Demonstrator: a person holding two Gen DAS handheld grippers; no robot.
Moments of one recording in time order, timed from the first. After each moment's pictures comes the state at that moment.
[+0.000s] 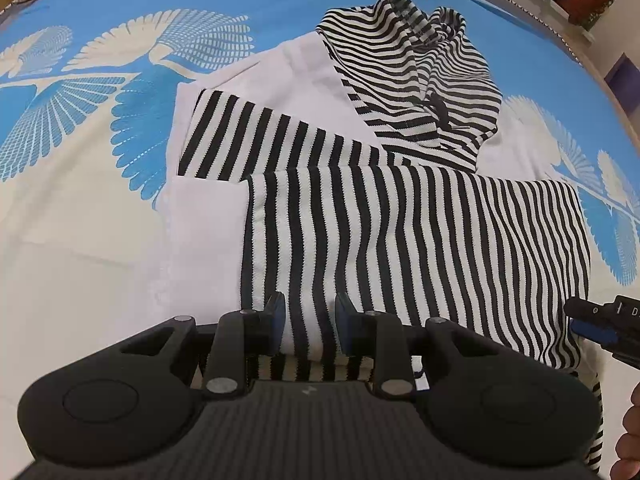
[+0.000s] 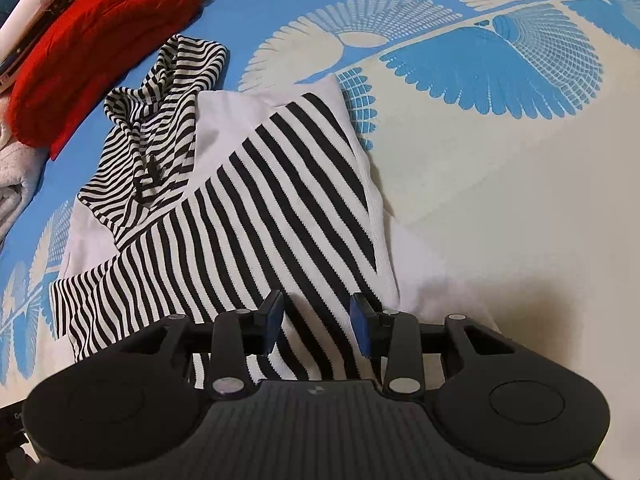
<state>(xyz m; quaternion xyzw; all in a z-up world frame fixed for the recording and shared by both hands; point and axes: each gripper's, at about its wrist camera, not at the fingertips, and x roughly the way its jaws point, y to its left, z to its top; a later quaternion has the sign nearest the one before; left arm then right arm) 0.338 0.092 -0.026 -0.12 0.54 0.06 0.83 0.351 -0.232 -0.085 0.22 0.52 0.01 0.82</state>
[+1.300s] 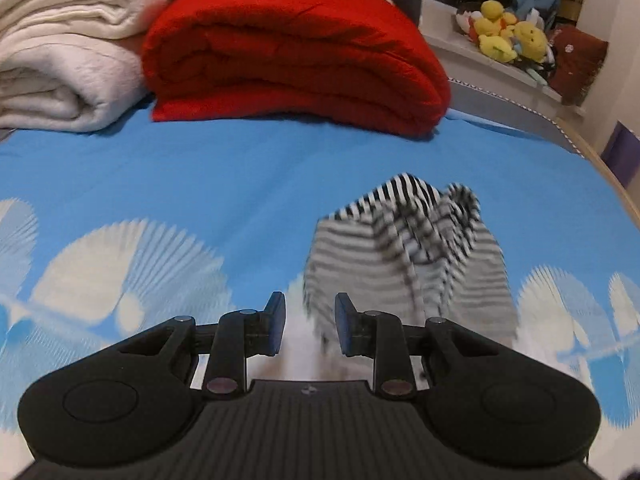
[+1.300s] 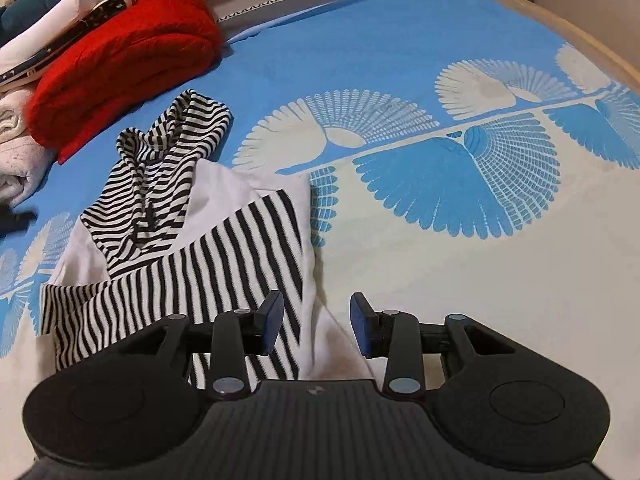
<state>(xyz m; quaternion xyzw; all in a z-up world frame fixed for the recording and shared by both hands) 0.539 0.129 0.041 -0.09 0.41 0.06 0.91 0.347 -0.276 -0.029 0.13 0.46 0.01 0.88</state>
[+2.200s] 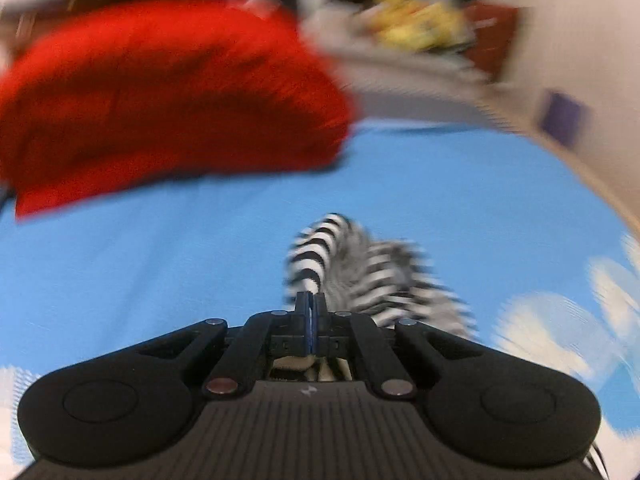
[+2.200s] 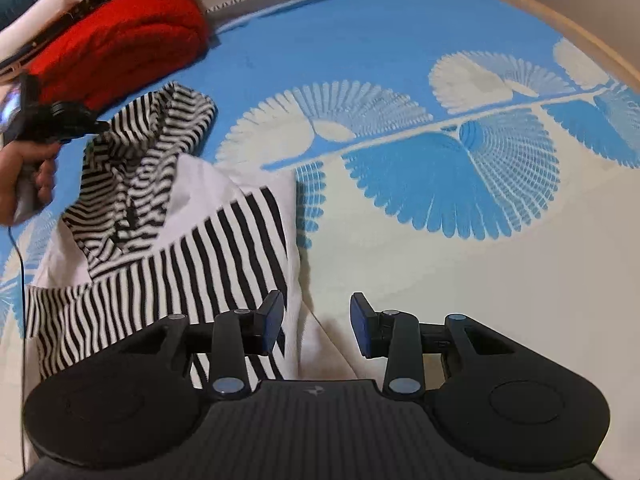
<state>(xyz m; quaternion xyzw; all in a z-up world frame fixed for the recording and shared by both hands) 0.633 0.068 0.028 0.00 0.34 -0.09 0.93 0.356 -0.278 -0.031 0.13 0.46 0.00 0.88</state>
